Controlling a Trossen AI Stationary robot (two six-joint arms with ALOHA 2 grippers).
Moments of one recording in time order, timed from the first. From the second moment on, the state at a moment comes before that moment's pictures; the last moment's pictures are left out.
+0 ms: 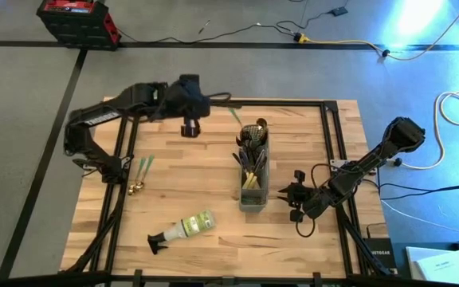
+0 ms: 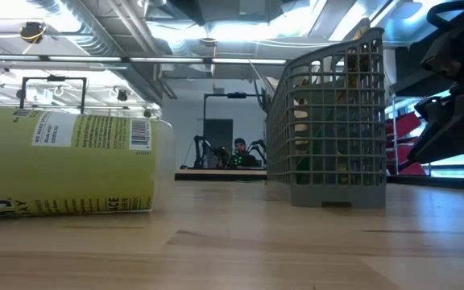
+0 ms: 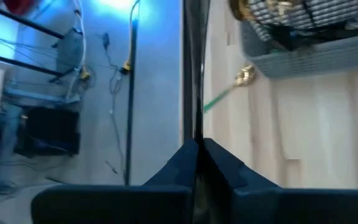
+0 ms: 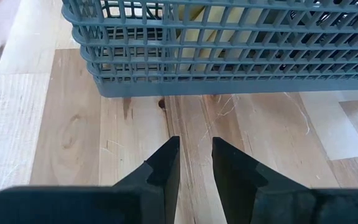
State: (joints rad) left arm 0.22 1.57 1.87 -1.11 -0.44 0.56; right arm 0.67 1.22 0.33 -0.03 0.61 0.57
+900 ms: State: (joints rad) left arm 0.07 1.91 2.02 -0.95 -0.89 1.38; right arm 0.67 1.22 0.33 -0.03 0.62 0.57
